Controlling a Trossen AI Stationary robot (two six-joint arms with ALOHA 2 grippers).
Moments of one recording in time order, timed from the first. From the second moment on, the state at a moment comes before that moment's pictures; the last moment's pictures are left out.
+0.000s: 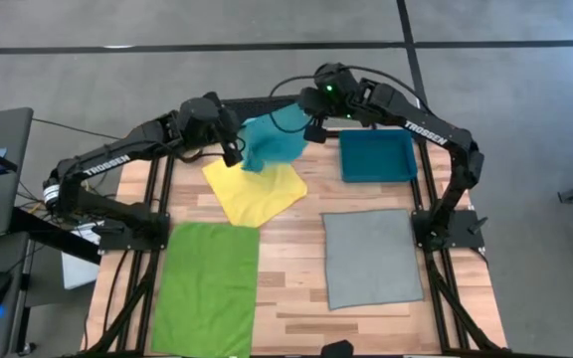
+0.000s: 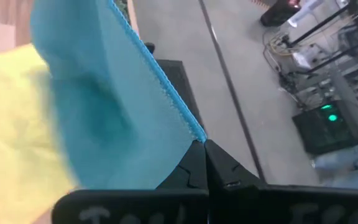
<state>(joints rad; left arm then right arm) 0.44 1.25 1.31 -0.60 -0.27 0.36 -0.44 1.75 1.93 -0.83 0.21 -0.56</state>
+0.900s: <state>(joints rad) 0.40 1.24 1.45 -0.57 -0.38 0.47 -0.44 1.65 1.93 -0.79 0.26 -0.60</state>
